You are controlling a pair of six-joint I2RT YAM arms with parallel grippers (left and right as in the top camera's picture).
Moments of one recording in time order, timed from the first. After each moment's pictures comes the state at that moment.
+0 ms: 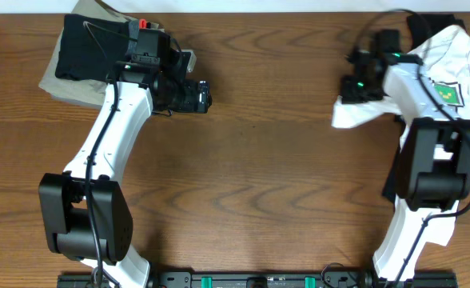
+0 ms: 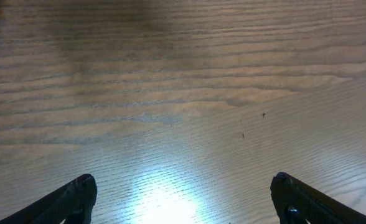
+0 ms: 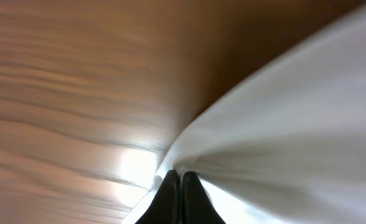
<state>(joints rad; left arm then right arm) -0.15 1.80 1.47 -0.85 0.31 -0.06 0.00 2.14 1.63 -0.77 -0.18 -0.06</state>
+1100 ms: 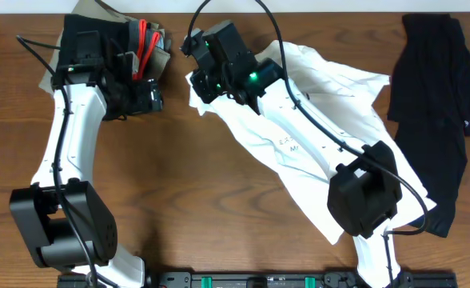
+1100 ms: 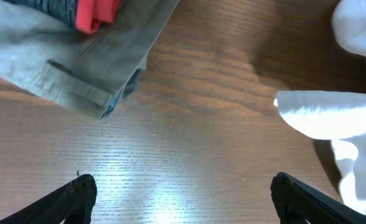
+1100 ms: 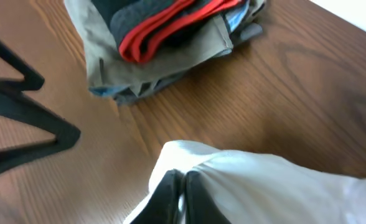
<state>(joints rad) 0.10 1.77 1.47 -0.95 0.25 -0.05 0.66 2.14 1.92 -0.54 -0.22 0.03</state>
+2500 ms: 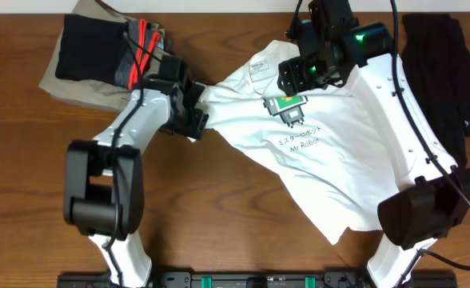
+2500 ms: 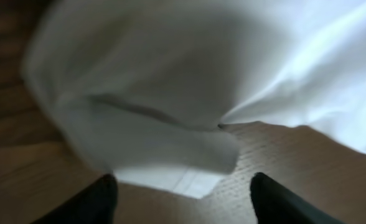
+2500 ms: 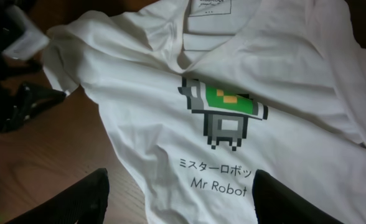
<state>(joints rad) -0.18 1.96 1.33 -0.77 0.14 0.16 0.32 1.92 1.94 -1.18 -0.19 0.03</state>
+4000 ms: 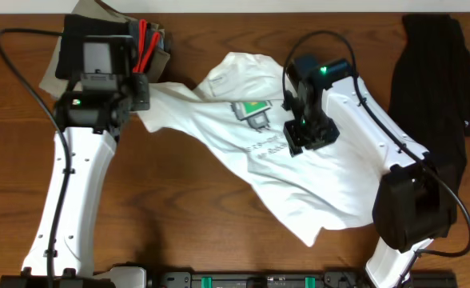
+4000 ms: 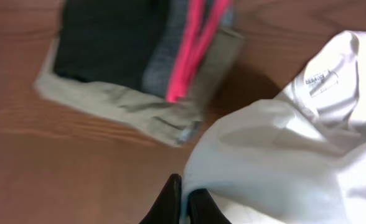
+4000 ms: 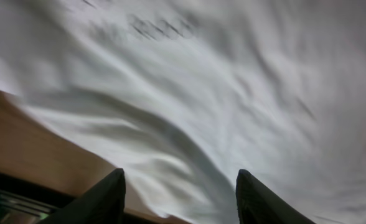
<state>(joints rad) -0.05 1.45 1.40 -0.84 -0.19 -0.06 0.39 1.92 1.55 -1.33 -0.11 0.08</state>
